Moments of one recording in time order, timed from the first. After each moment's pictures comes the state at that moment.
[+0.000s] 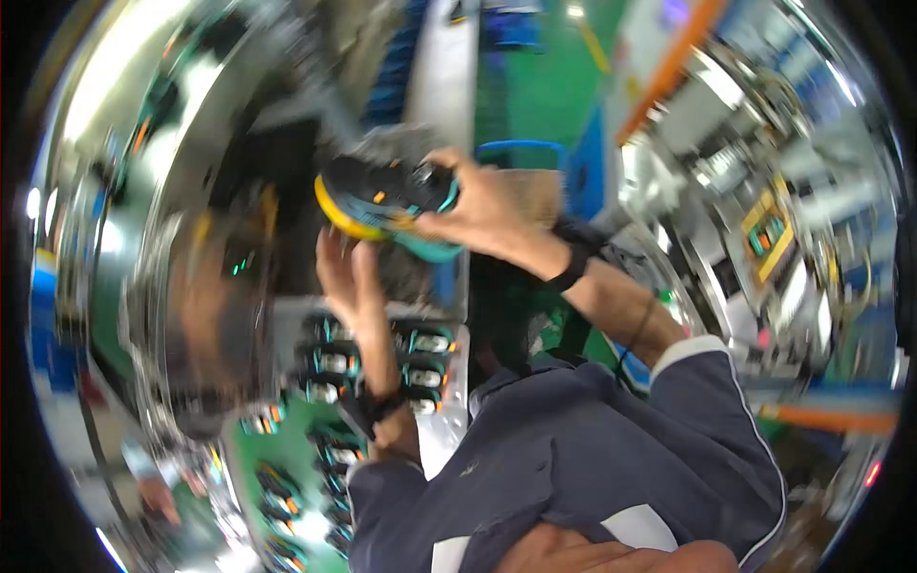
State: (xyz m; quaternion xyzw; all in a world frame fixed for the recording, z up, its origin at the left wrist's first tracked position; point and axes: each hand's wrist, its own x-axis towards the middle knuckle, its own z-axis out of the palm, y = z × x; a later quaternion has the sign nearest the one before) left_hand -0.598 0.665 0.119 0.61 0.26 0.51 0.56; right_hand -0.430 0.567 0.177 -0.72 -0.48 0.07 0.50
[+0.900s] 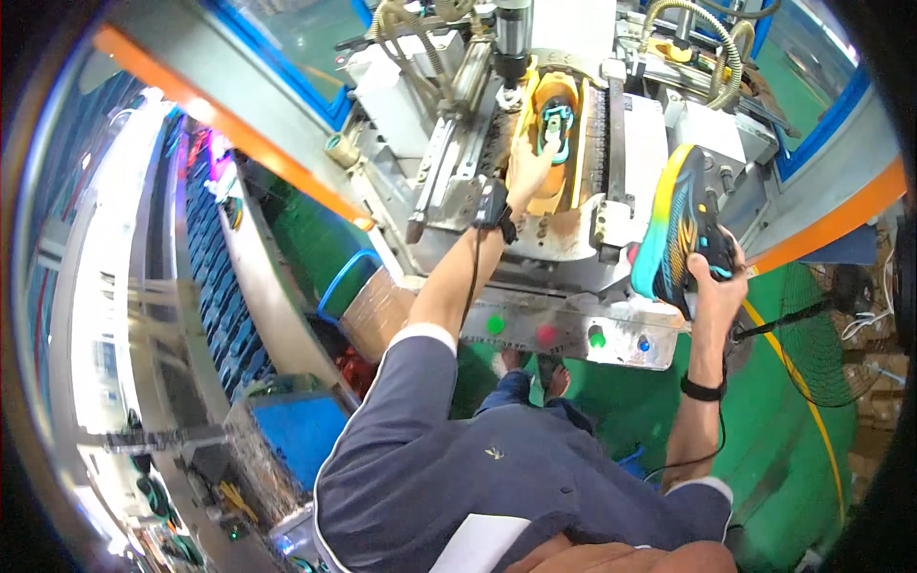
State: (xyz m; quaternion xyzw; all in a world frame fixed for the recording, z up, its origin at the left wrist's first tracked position) left_hand -0.057 0.057 0.032 0.86 -0.11 0.05 0.50; right_hand -0.370 -0.100 0.155 -0.67 0.24 -0.38 0.59
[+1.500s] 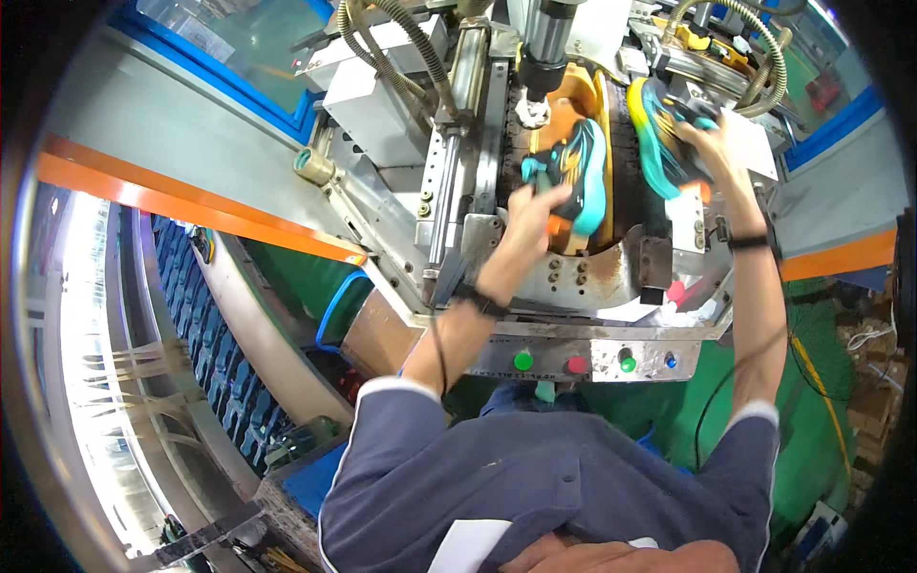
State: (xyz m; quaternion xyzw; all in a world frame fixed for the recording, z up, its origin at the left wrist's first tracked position) left_hand -0.055 0.104 0.038 0.47 0.00 -0.30 0.83; right_hand -0.114 -0.177 0.164 -0.84 0.34 -0.20 0.38
